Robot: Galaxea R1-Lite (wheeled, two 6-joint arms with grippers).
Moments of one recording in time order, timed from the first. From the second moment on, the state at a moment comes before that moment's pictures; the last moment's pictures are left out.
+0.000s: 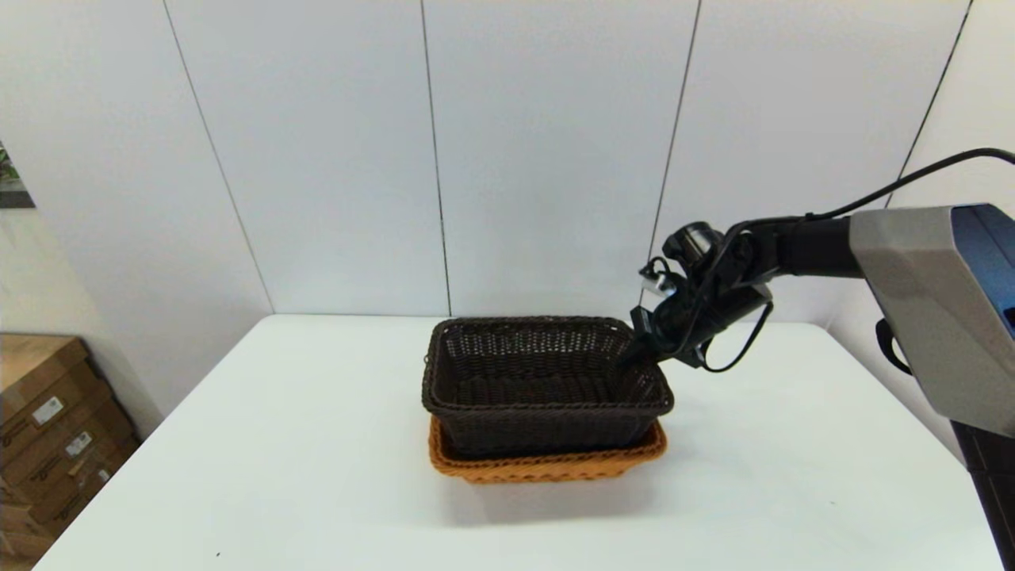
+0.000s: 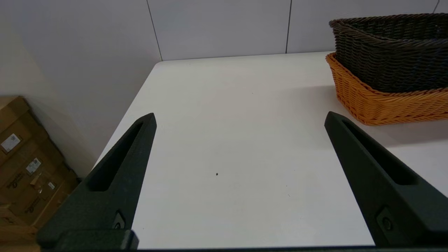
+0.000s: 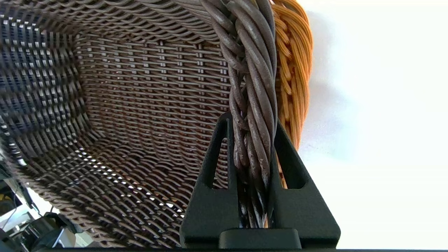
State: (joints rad) left arm 0.01 0.00 0.00 0.01 -0.03 0.04; right arm 0.20 2.39 -1.94 0.75 0.51 0.31
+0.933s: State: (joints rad) left arm 0.01 0.00 0.00 0.01 -0.03 0.04; right arm 0.18 2.41 -1.94 0.72 0.50 0.30
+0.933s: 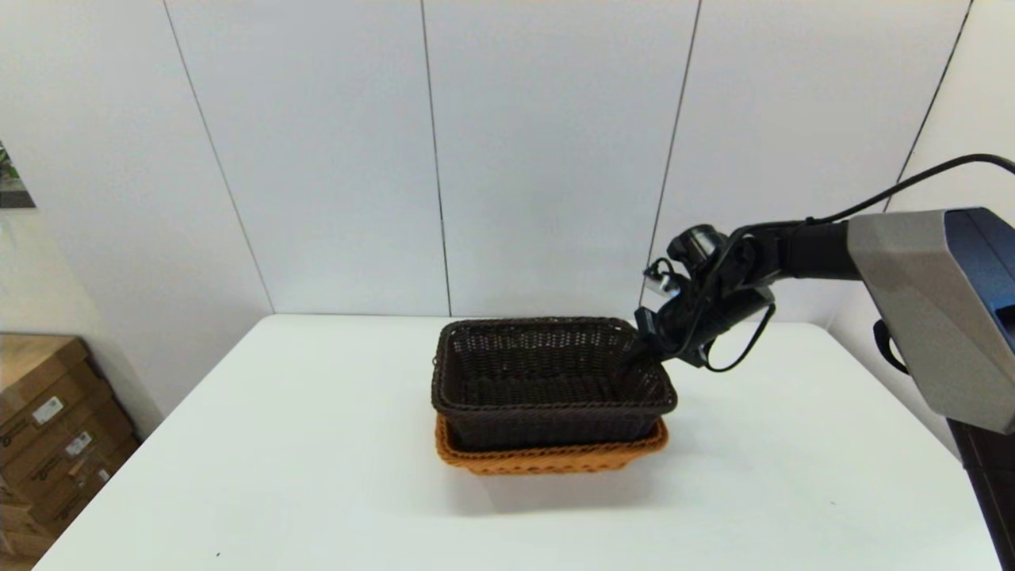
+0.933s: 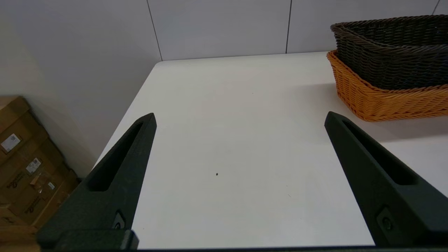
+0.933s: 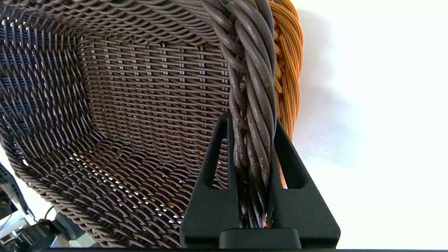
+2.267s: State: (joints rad) left arm 0.01 0.00 0.00 0.01 -0.03 0.03; right arm 0.07 2.13 -1.88 0.75 0.49 0.23
